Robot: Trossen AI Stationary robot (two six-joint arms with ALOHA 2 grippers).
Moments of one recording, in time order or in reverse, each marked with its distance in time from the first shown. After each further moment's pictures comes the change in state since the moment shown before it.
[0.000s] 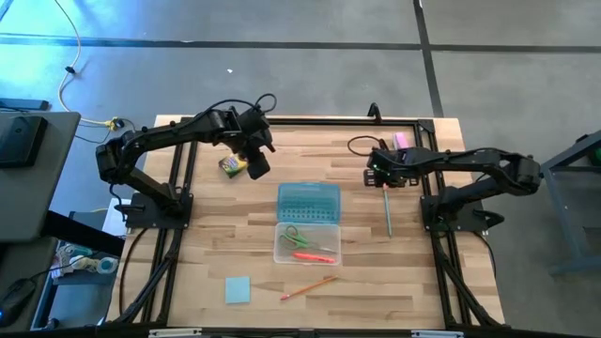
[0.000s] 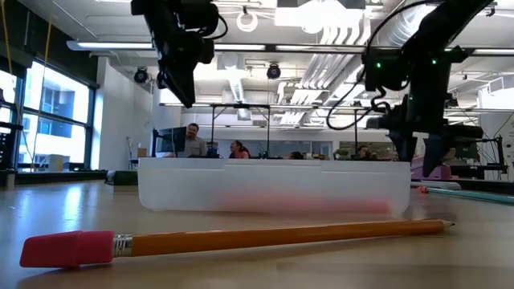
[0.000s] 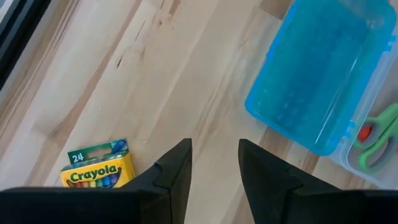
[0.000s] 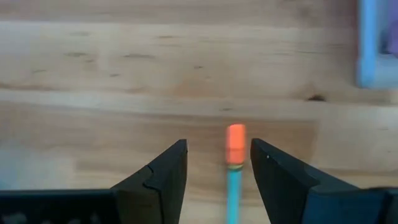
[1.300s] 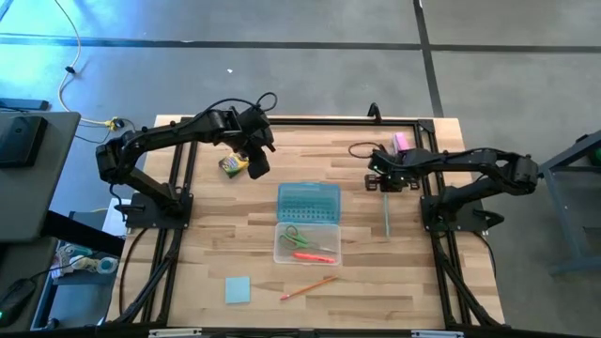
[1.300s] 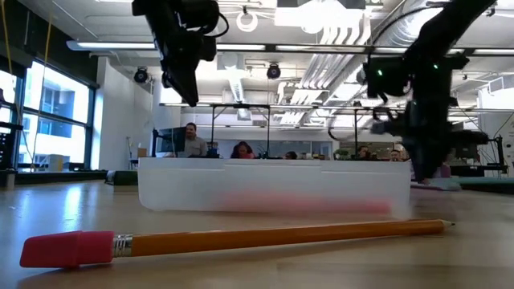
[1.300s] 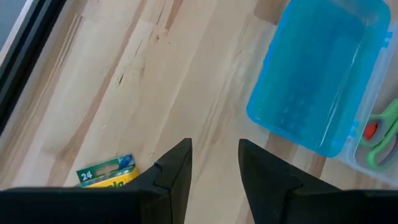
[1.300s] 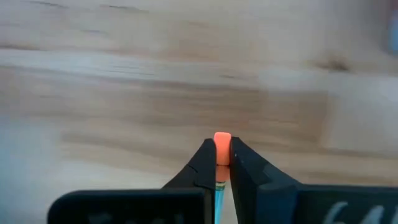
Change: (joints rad) left arm 0.000 0.000 0.000 0.031 0.001 0.084; right arm -0.020 0.020 -0.031 0.020 -0.111 -0.045
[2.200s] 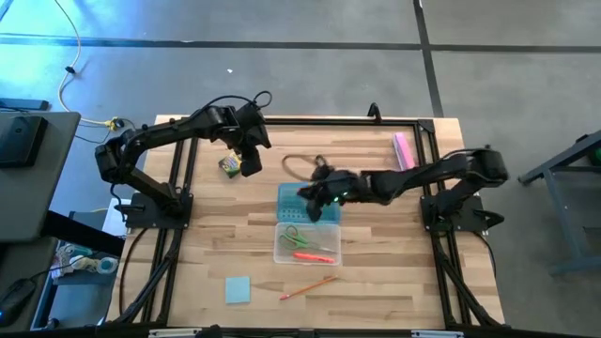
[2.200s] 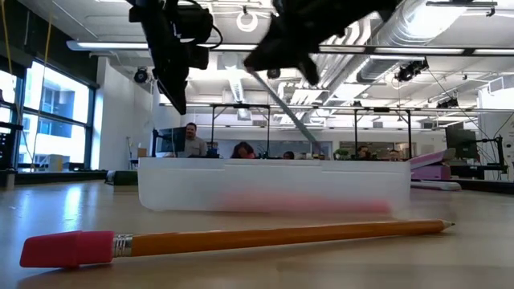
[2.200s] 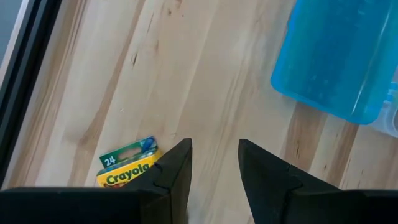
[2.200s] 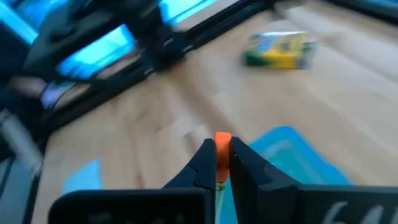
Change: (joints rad) left arm 0.074 0.000 -0.030 -0.045 0.006 0.154; right arm 0.494 0.305 0.461 0.779 0.194 -0.556
